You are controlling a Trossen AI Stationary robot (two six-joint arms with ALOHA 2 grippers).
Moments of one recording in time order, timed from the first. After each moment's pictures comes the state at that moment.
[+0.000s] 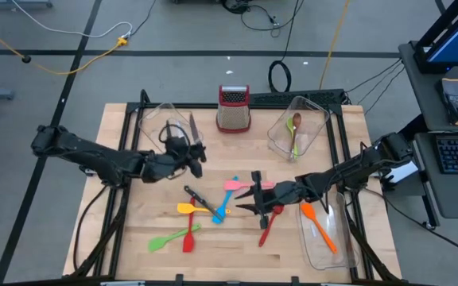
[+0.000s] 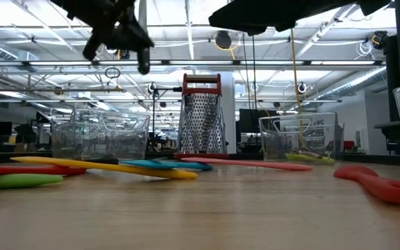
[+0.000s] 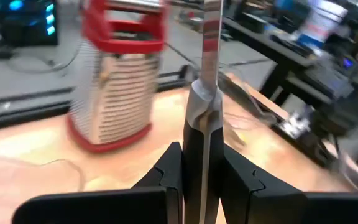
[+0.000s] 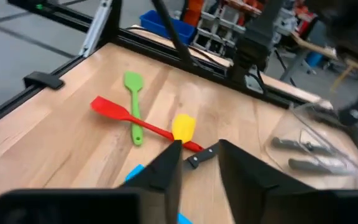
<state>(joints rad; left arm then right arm) -0.18 1.17 0.75 0.02 -0.81 -0.70 0.35 1.53 0.81 0.42 0.24 -0.22</state>
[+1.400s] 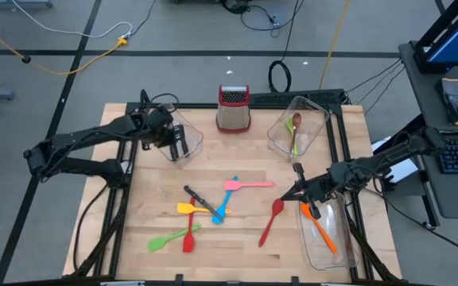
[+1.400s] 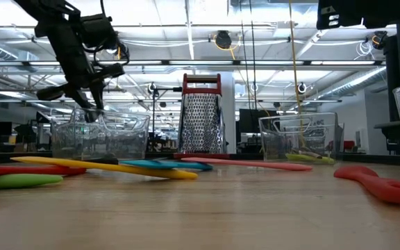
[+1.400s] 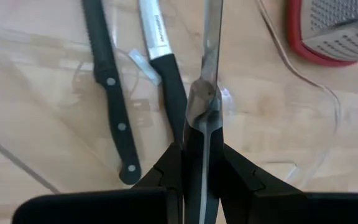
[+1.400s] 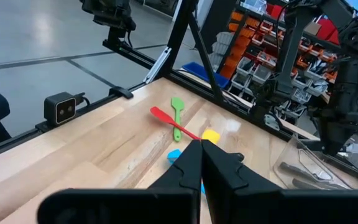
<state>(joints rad) 0.56 1.11 0.75 -0.69 0.01 -1.15 0.36 0.78 0.36 0.30 0.00 -0.34</state>
